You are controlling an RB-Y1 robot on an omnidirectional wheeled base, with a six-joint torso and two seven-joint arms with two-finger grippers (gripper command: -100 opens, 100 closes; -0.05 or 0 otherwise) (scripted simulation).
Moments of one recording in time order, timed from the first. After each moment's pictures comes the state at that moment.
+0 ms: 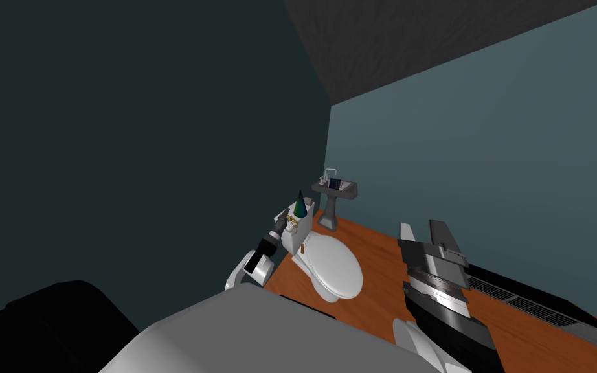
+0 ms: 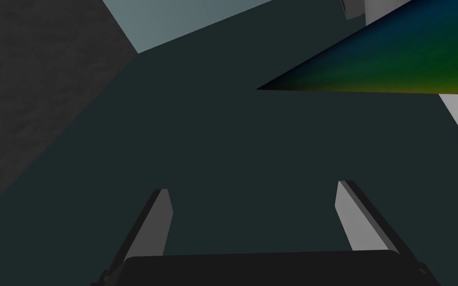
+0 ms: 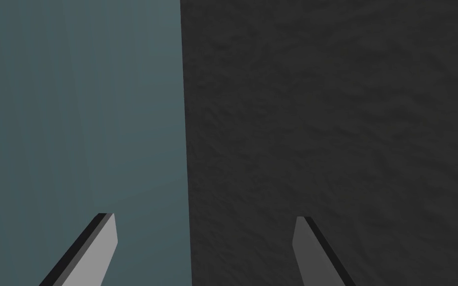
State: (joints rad) left arm 0.28 0.16 -0.21 -1.95 -0.03 -0.18 -0.12; right arm 0.54 0.02 -0.04 -2.29 -0.10 -0.54 0.13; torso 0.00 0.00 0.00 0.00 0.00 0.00
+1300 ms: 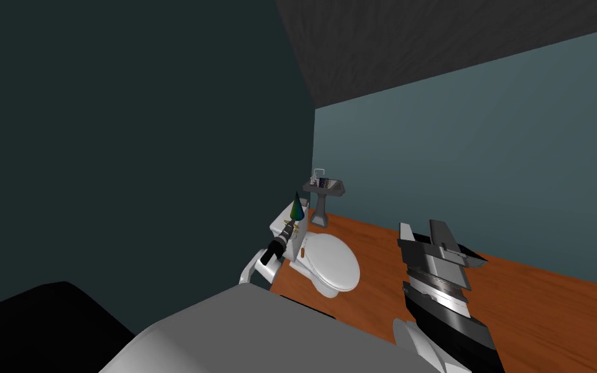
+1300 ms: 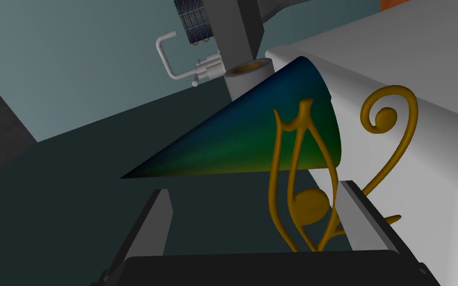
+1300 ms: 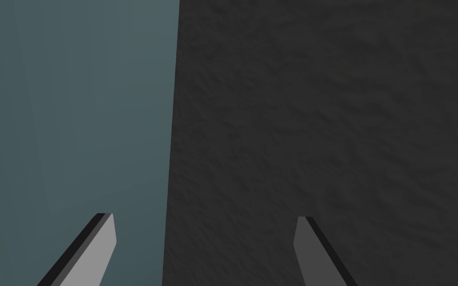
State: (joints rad) left arm 0.18 0.12 -0.25 -1.74 -0.10 0.09 -0.05; right arm 0.54 0.02 -0.04 -2.29 -0.10 -0.54 0.13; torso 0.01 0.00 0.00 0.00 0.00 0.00
